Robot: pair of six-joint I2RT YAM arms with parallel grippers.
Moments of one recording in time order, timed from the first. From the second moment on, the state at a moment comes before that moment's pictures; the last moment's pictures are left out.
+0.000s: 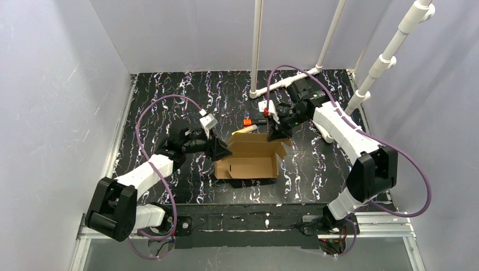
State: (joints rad) left arm -0.38 1.25 0.58 0.24 0.84 -0.11; right arm 0.44 1.58 1.44 -1.07 -0.84 -1.06
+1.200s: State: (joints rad) left arm -0.37 1.28 0.67 0.16 1.22 0.35; right arm 0.43 1.67 1.61 -1.41 -0.89 -1.36
